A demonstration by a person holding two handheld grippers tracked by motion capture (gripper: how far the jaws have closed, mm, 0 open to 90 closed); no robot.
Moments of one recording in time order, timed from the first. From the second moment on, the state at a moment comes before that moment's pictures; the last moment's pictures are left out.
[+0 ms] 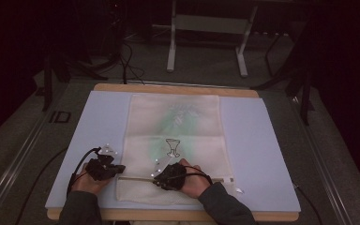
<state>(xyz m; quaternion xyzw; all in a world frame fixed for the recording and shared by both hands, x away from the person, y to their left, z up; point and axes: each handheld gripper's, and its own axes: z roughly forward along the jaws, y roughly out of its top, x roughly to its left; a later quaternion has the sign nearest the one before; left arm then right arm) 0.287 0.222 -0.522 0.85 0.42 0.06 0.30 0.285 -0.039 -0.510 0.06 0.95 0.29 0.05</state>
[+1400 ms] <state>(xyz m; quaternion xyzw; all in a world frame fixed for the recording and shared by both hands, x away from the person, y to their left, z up) 0.287 0.222 -0.522 0.85 0.43 0.06 0.30 0.286 -0.067 -0.507 0.07 0.95 0.29 0.06</state>
